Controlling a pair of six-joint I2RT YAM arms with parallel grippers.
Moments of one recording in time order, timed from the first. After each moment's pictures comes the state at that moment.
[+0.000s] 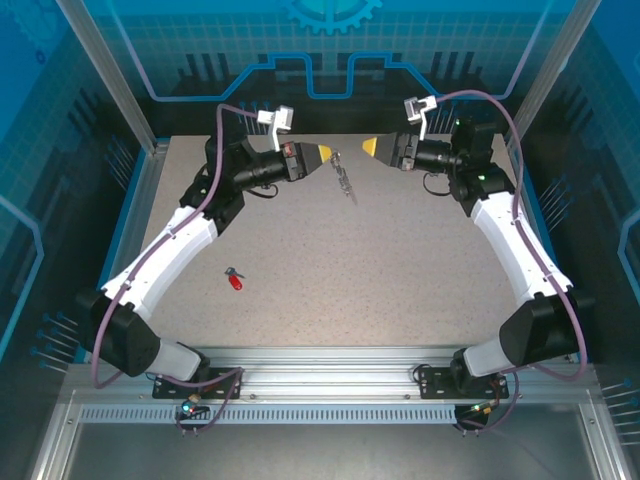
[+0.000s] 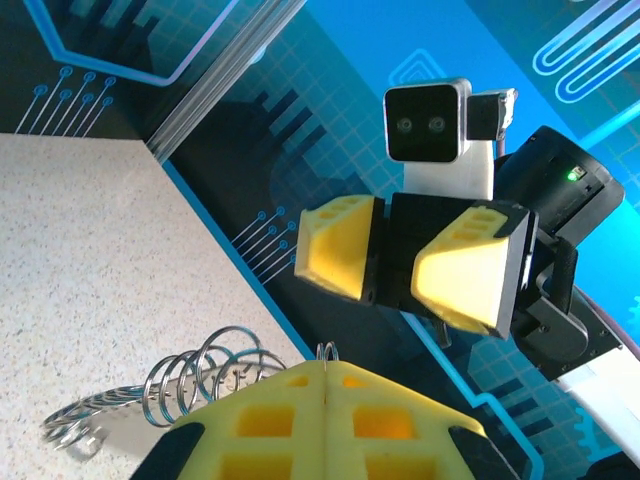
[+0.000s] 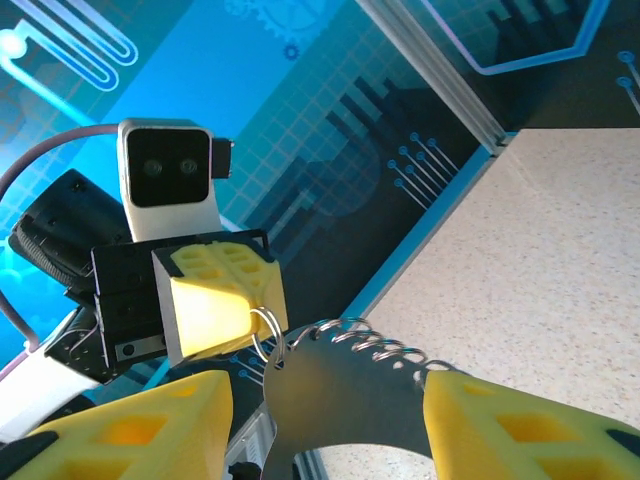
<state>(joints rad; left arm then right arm) -0.40 1.44 1.37 0.03 0.70 -0.76 0.20 1.46 1.44 -0.14 -1.02 0.65</state>
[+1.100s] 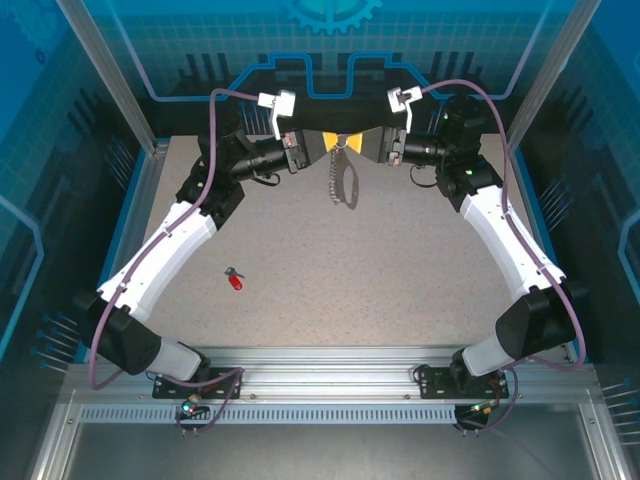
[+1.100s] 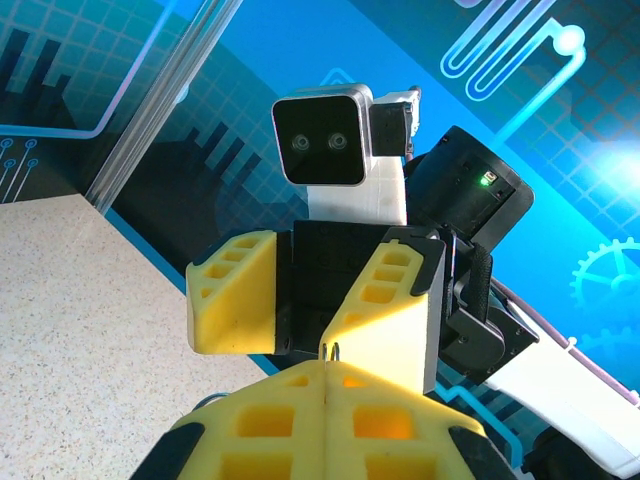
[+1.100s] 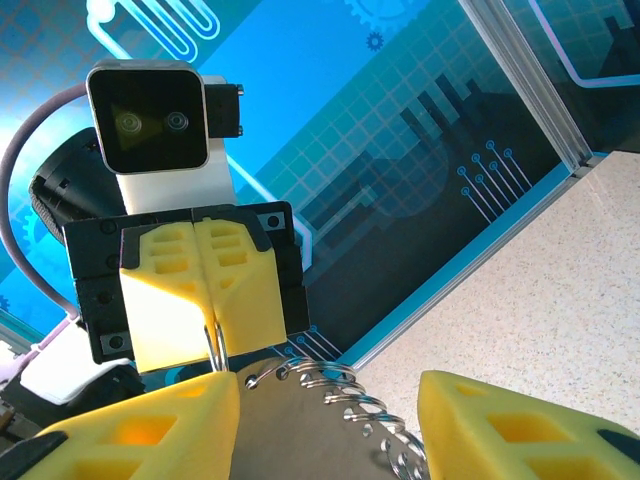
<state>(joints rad) -0.42 1.45 1.48 0.05 0.75 -0.74 0.27 1.51 1.51 -0.03 -1.08 0.69</state>
